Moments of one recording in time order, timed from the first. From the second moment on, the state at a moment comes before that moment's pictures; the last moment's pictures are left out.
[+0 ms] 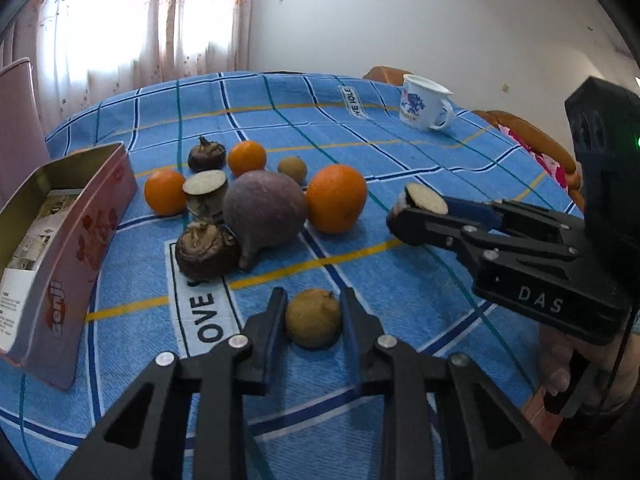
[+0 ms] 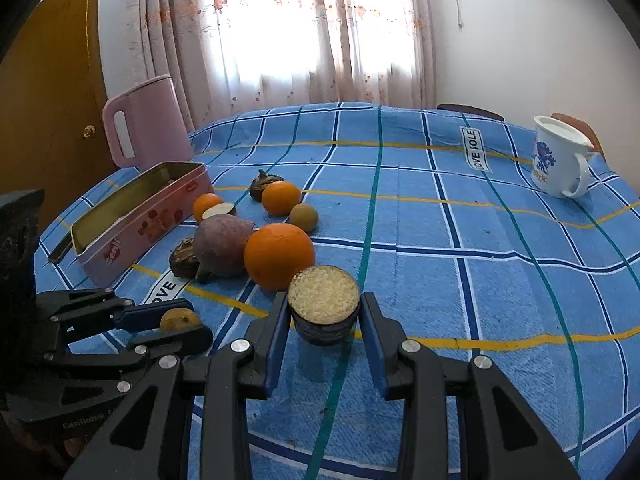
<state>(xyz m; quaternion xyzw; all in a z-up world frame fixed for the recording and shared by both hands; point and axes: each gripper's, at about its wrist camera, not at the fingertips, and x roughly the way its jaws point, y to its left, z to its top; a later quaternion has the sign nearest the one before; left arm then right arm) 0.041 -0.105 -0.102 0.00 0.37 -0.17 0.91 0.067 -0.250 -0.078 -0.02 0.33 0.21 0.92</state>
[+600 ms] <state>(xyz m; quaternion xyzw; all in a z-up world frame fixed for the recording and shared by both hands) 0.026 -0.070 -0.067 0.00 0.28 -0.11 0.95 0.047 -0.236 -0.066 -0.05 0.27 0.22 0.94</state>
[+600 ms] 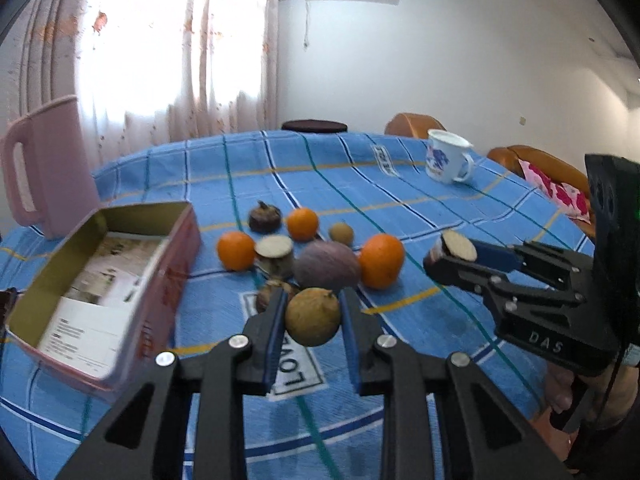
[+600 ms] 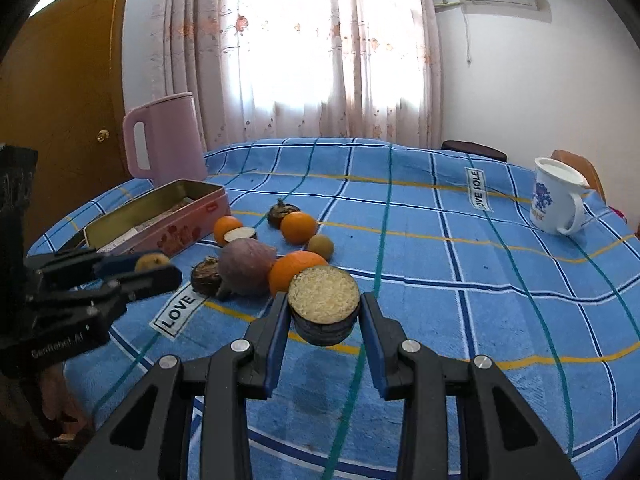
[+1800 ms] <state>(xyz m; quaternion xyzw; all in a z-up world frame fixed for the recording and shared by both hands) 0.048 0.031 -0.048 -0.02 0.26 0.00 0.96 0.084 -0.117 -0.010 -0.12 0.25 0.34 0.90</state>
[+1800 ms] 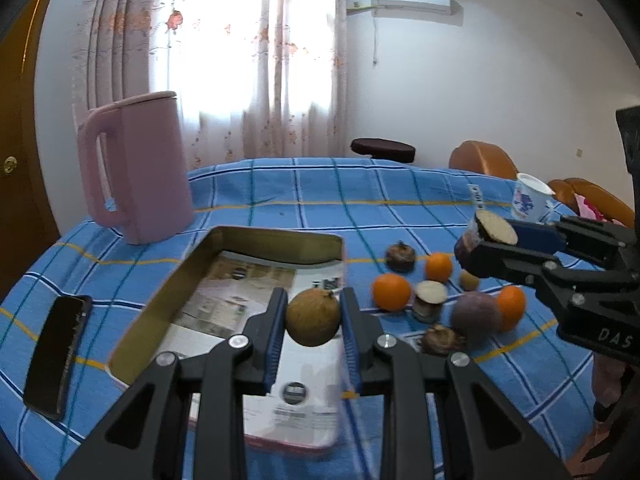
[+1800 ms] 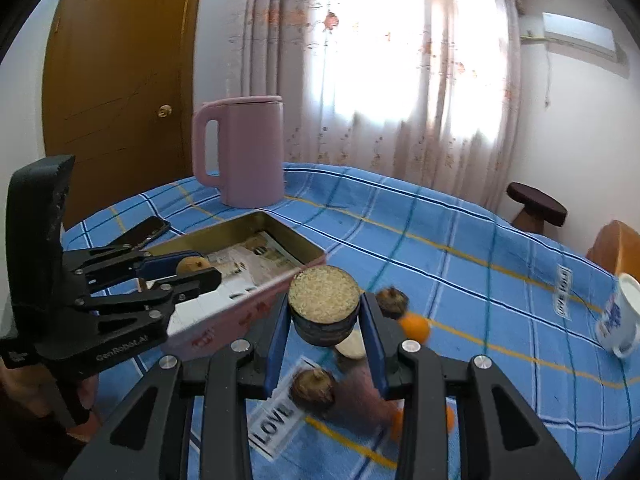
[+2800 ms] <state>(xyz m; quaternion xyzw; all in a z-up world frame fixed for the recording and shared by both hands) 0.085 0.109 -0.063 -0.04 0.30 0.06 0.95 0.106 -0.001 -0.064 -0.13 0.33 0.40 0.85</state>
